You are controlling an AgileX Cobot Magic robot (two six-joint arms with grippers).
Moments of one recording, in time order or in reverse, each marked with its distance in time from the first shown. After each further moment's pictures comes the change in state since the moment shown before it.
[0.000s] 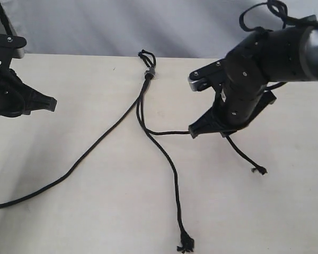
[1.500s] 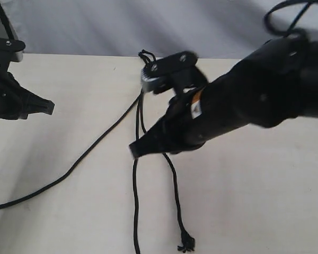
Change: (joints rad) left arm -0.005 -0.002 0.000 0.000 0.046 -0.004; right arm 0.272 -0.287 0.167 0.319 -0.233 -0.113
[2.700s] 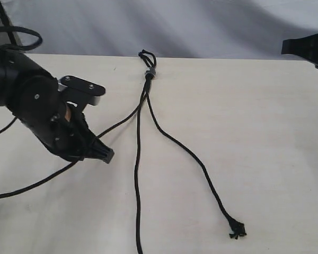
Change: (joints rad) left arm -0.360 0.133 -0.043 -0.059 0.112 -0.017; right arm -0.668 -0.244 0.099 -0.341 -0.207 0.254
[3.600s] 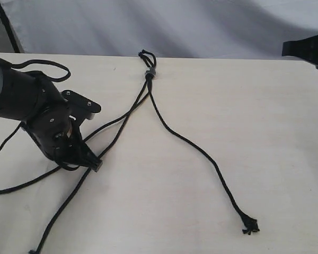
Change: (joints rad) left arm 0.050 0.212 -0.008 0.293 -0.074 -0.181; right arm 0.000 0.000 0.000 -0.021 0.007 0.000
